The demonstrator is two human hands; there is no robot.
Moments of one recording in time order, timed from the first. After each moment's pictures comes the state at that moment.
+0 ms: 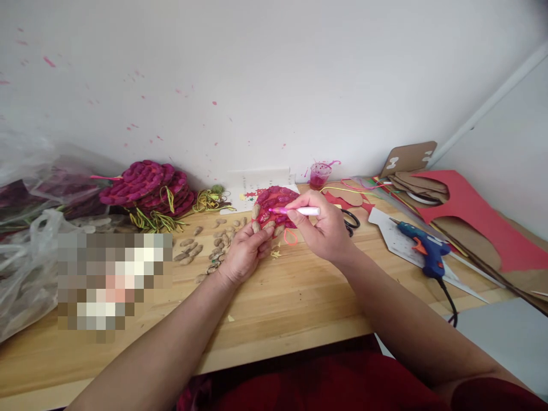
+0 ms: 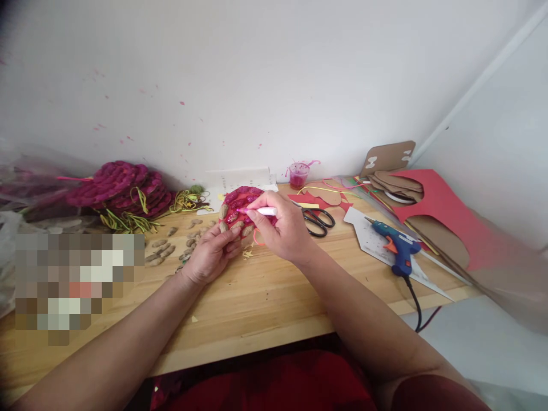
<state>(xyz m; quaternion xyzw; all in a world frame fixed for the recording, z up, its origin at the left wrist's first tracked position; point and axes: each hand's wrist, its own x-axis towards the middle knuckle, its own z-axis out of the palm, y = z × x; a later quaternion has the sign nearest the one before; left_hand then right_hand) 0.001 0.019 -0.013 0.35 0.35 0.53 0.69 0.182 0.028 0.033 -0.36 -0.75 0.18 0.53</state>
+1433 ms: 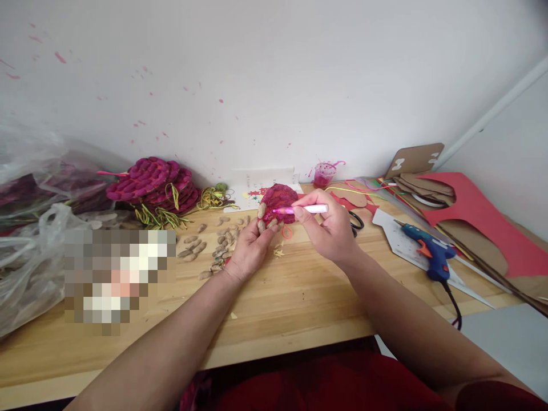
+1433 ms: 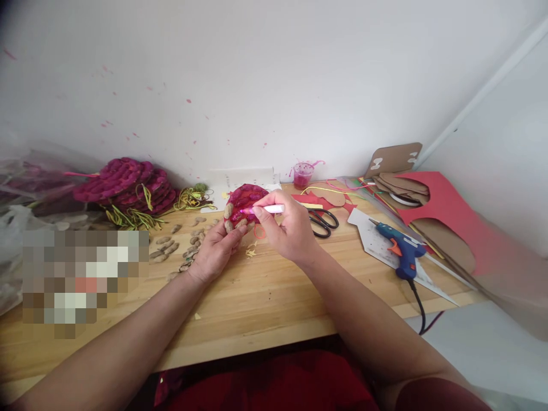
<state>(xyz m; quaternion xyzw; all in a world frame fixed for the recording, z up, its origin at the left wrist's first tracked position) -0.001 0.022 -0.023 0.47 0.41 0.55 0.56 0.177 0.025 0.033 -0.36 -0.73 0.19 0.55</state>
